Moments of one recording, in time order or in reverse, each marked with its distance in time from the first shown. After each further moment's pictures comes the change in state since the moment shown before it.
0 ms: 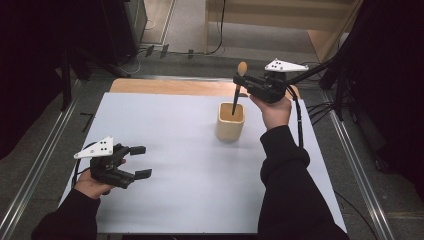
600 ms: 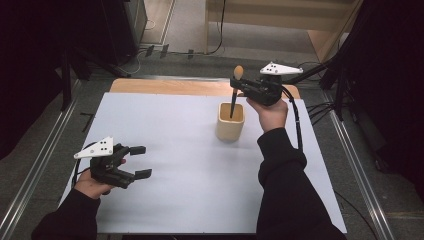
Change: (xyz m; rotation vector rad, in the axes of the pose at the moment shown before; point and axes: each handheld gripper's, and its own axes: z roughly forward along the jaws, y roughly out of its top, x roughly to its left) left arm 0.000 0.000 0.000 0.002 0.000 0.001; right arm 0.003 -0.008 0.008 0.021 0.005 -0.005
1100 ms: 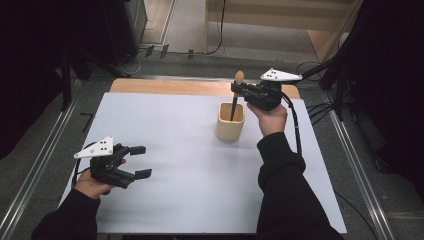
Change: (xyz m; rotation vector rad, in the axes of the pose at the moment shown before) left arm 0.000 0.000 0.000 -0.004 -0.002 -0.004; right arm -0.002 -0.017 0.001 -0.003 -0.010 0.015
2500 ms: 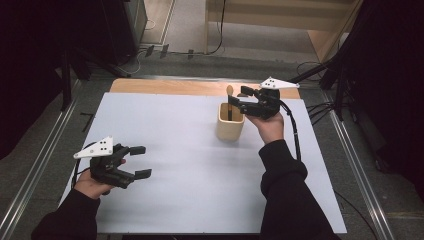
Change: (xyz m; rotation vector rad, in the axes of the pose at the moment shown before) left arm 0.000 0.000 0.000 0.002 0.000 -0.001; right arm 0.001 -0.022 0.001 0.030 -0.028 0.022
